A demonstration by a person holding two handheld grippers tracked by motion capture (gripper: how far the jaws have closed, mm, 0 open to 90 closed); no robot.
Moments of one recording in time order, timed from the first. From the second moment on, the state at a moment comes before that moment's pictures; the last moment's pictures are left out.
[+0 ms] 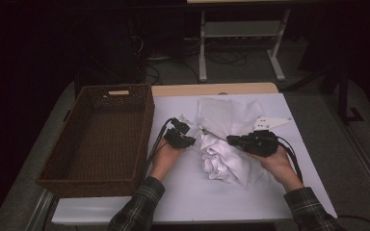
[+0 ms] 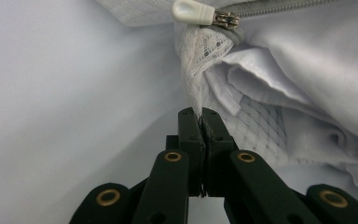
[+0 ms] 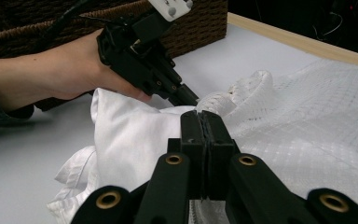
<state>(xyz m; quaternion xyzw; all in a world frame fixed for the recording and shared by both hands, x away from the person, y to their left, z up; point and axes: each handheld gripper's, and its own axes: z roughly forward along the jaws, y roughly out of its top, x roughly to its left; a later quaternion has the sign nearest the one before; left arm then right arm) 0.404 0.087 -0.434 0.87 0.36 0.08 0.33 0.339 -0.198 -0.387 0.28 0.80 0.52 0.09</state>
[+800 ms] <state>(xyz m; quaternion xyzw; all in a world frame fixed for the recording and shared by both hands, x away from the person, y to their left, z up) 0.329 0.104 -0.423 0.89 0.32 0.04 0.32 0.337 -0.198 -0.387 0.28 0.80 0.52 0.09</state>
